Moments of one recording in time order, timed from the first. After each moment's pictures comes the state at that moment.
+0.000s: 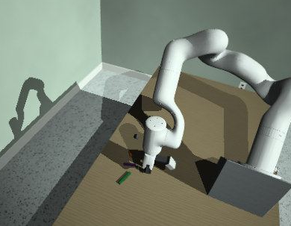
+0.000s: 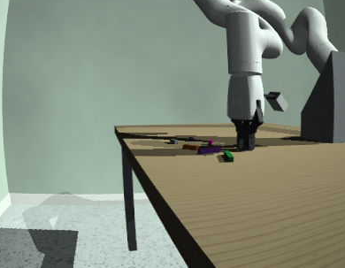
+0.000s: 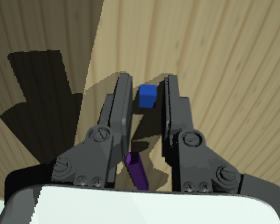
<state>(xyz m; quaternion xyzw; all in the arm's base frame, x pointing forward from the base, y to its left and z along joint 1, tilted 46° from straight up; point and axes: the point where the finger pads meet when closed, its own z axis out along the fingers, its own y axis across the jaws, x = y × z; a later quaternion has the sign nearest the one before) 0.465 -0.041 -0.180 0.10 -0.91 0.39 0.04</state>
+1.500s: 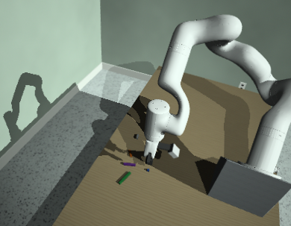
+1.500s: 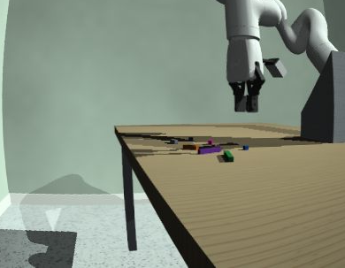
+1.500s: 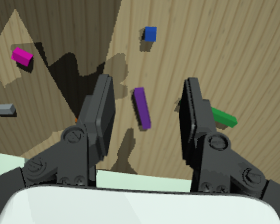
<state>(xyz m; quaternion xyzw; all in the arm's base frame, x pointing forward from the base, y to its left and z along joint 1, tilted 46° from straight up) 0.464 0.022 -0.120 0.10 -0.91 0.39 0.04</state>
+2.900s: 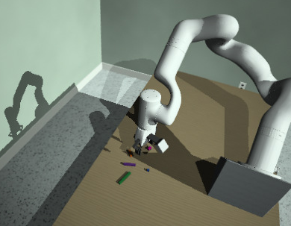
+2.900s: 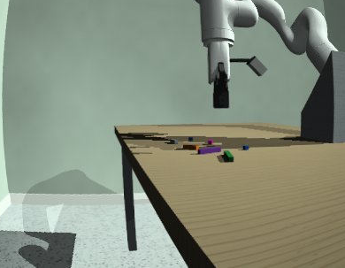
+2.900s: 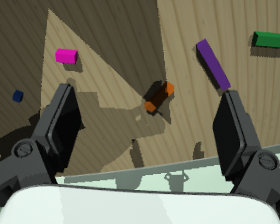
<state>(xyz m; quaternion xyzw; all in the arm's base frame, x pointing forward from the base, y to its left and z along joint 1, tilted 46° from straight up) 0.516 -0.008 -0.089 -0.11 -0.92 0.38 -0.05</state>
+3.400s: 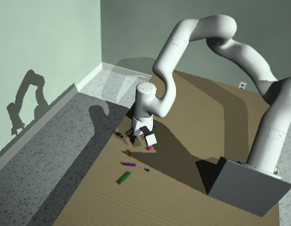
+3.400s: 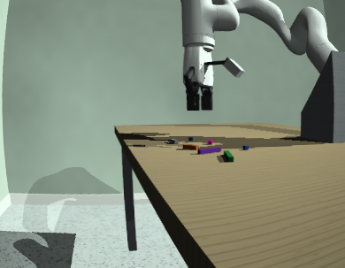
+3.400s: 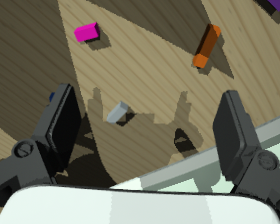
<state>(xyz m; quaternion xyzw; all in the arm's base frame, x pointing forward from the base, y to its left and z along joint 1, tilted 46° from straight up) 0.556 -0.043 -0.061 -0.28 -0.88 0.37 -0.12</state>
